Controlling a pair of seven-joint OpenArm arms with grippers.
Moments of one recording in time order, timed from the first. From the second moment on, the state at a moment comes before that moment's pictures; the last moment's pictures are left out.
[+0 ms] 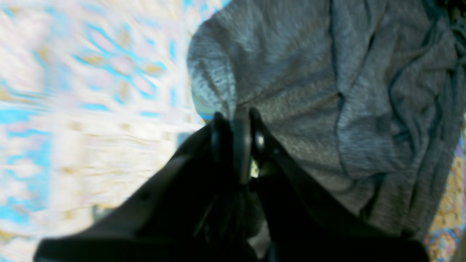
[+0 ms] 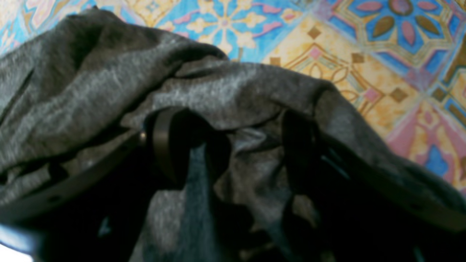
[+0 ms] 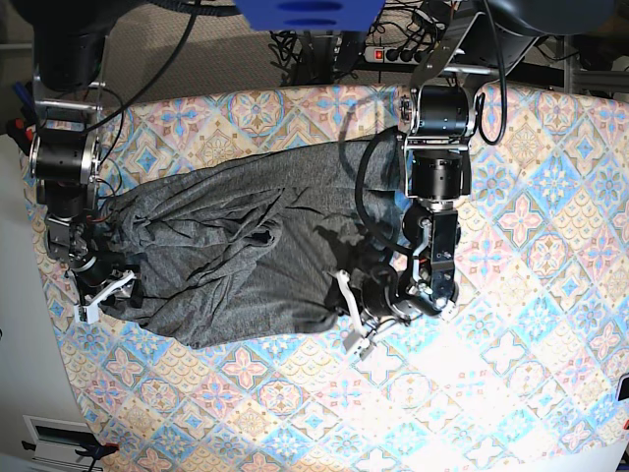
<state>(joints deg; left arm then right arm) -28.1 5.4 -4.4 60.4 -8.9 -40.8 49.8 42.6 26.6 -2.7 3.1 11.3 36.1 6.3</state>
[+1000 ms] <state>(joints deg) -12.8 -1.1 8.3 87.8 -8.9 -41.2 53.8 42.7 21.4 -4.1 3.0 11.3 35.4 9.0</state>
